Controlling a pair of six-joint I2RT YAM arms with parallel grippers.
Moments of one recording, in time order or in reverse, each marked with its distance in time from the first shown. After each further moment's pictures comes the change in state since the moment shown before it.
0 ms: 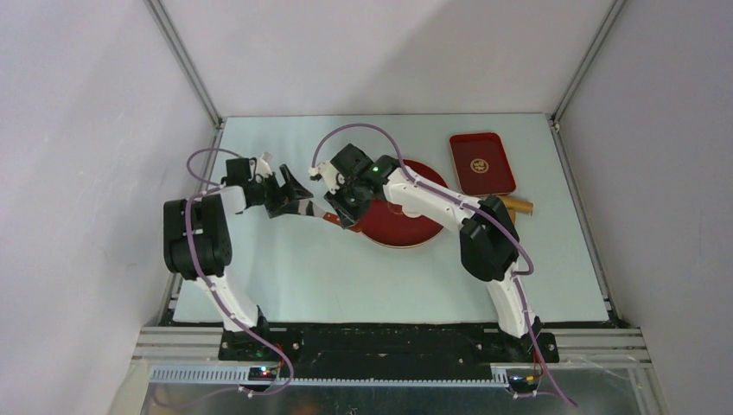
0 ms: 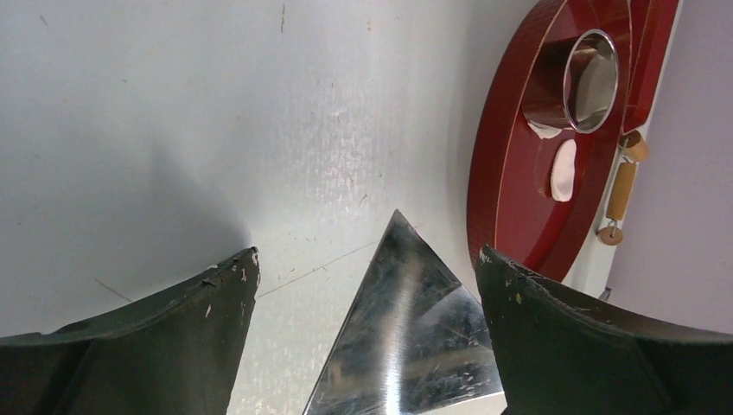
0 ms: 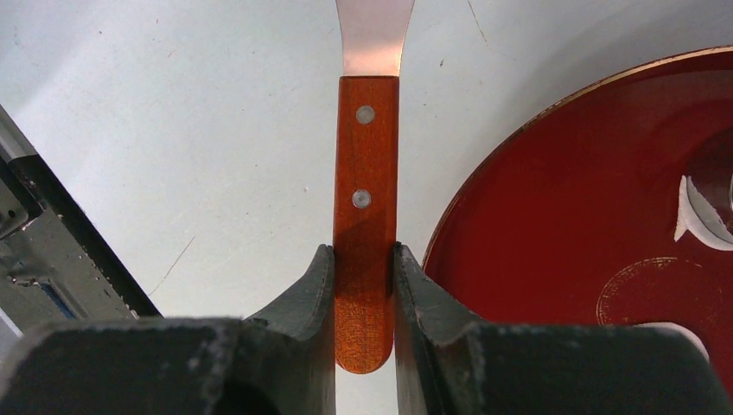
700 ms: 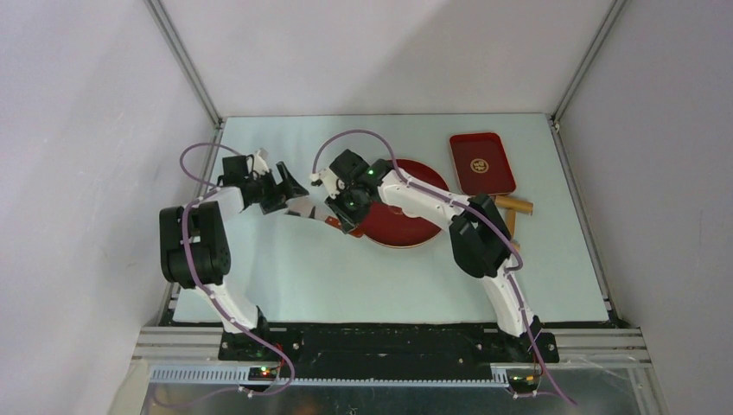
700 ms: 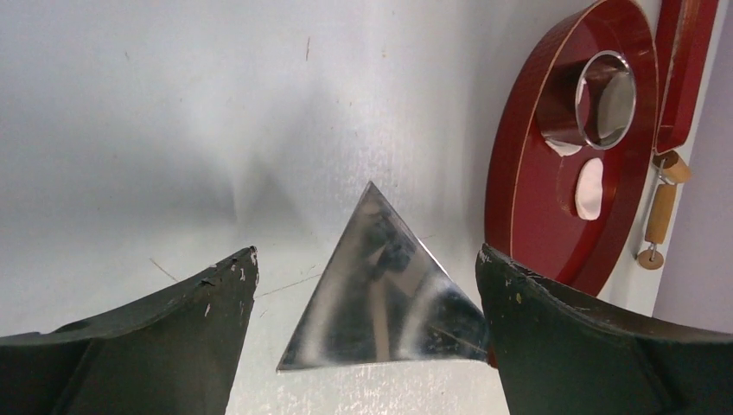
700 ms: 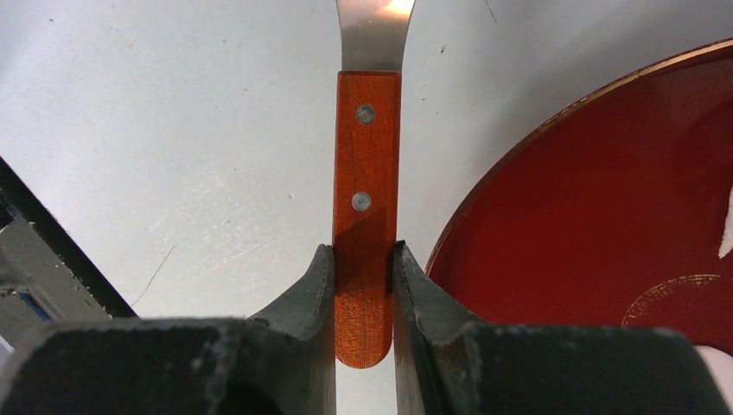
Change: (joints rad) left arm 0.000 -0.070 -0.018 -0.005 -0.088 0.031; right arm -0.002 0.071 0.001 0.005 -0.006 0.009
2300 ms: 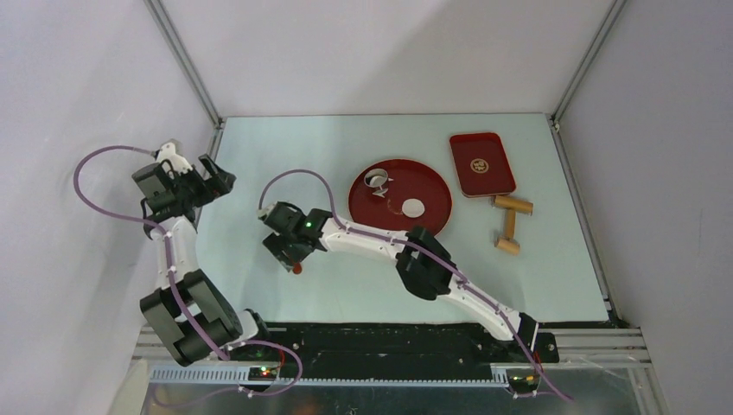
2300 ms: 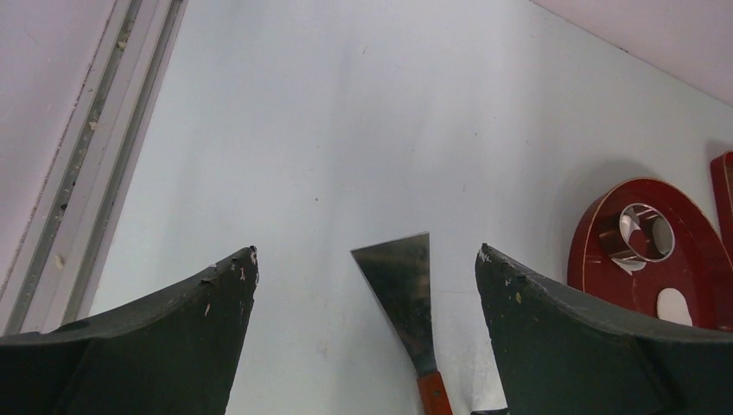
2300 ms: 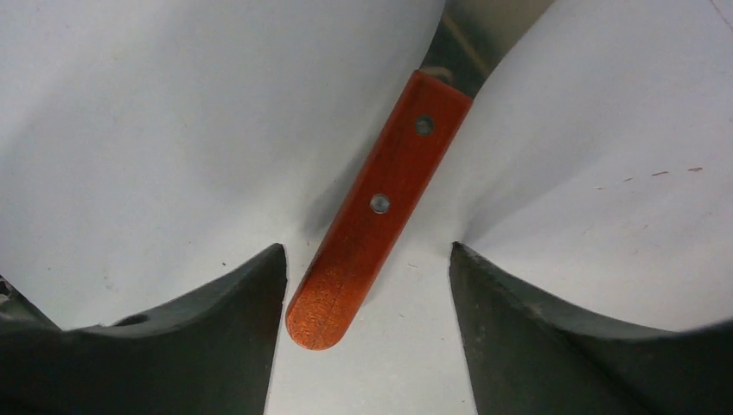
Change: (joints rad) left arm 0.406 -0.466 -0.048 -0.057 -0.075 0.208; right arm 0.288 0.377 0.418 0.075 0.281 0.380
